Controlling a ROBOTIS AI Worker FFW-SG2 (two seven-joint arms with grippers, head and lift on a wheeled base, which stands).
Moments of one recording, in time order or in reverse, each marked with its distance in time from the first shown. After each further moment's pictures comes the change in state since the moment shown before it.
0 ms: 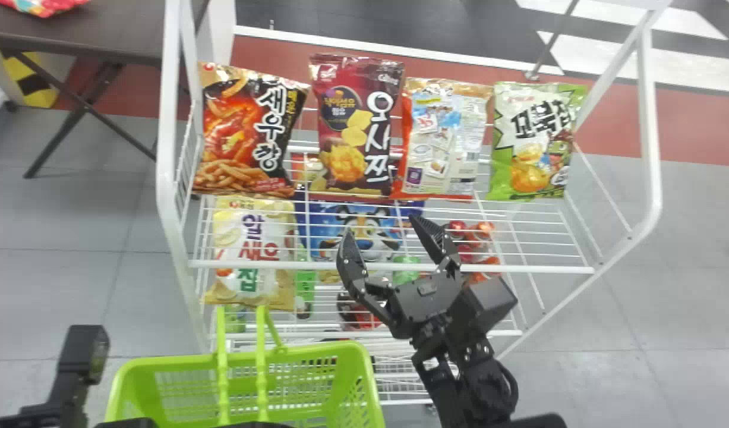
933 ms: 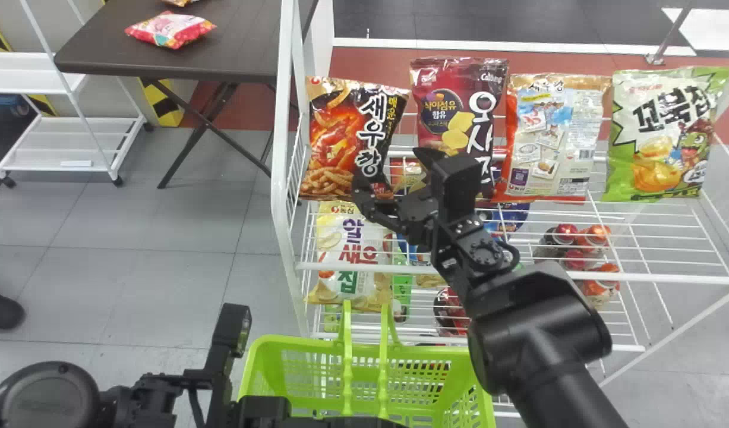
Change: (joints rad) left arm -0.063 0.018 -0.074 0.008 -0.026 0.000 0.011; right arm -0.529 0.000 0.217 0.437 0.033 0.187 -0.050
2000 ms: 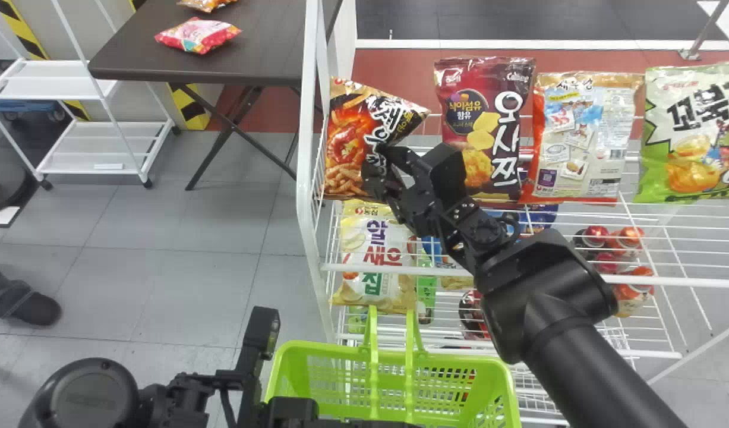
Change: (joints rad) left arm -0.003 0.001 -0.006 0.022 -0.002 0.000 -0.003; right arm -0.144 0.000 0.069 0.238 0.077 -0.107 0.062
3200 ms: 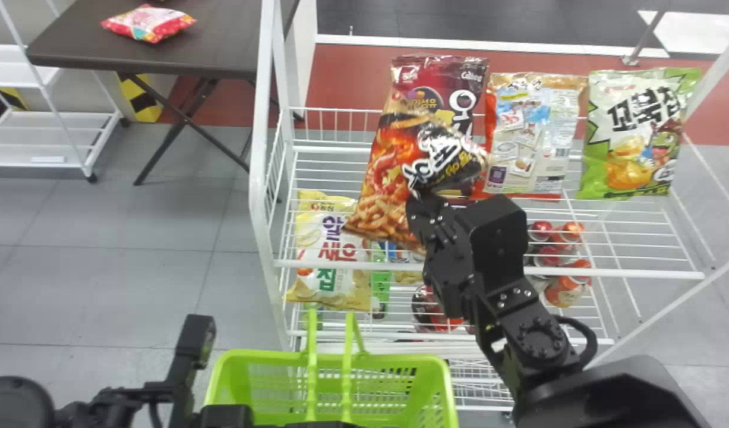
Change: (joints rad) left arm 0.033 0.007 0.040 0.008 0.012 0.000 -0.001; right arm 0.732 0.000 -0.122 -1.184 0.246 0.698 -0.046
